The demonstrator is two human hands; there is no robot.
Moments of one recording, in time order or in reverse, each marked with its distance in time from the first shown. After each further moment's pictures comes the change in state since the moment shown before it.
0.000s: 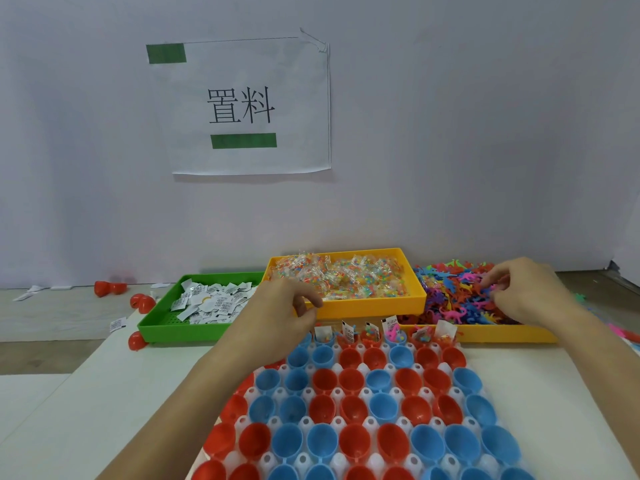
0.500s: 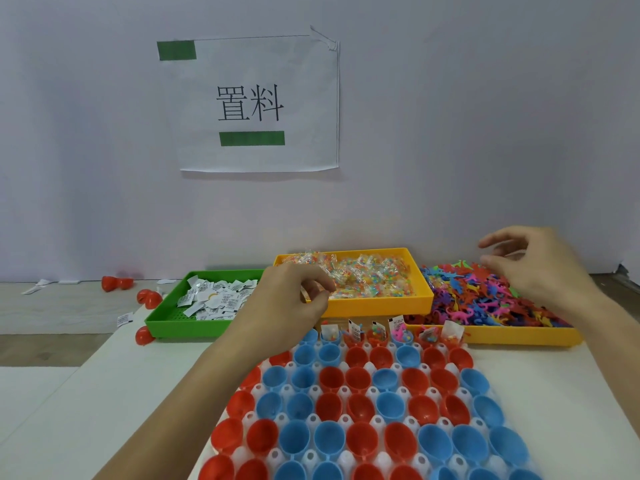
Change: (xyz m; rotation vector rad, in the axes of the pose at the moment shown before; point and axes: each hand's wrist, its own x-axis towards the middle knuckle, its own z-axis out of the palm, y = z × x) left_hand -0.001 0.010 -0.010 -0.093 0.084 0.035; right_hand -0.015 -0.029 -0.028 0.326 0.165 -0.208
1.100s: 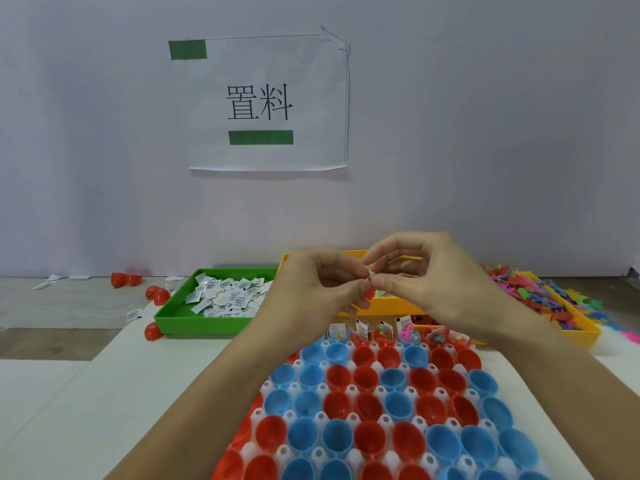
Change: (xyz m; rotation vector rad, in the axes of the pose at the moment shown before) left_hand -0.006 0.033 -0.003 -0.596 -0.050 -0.082; right_hand -0.057 -0.115 0.037 0.448 -0.447 -0.249
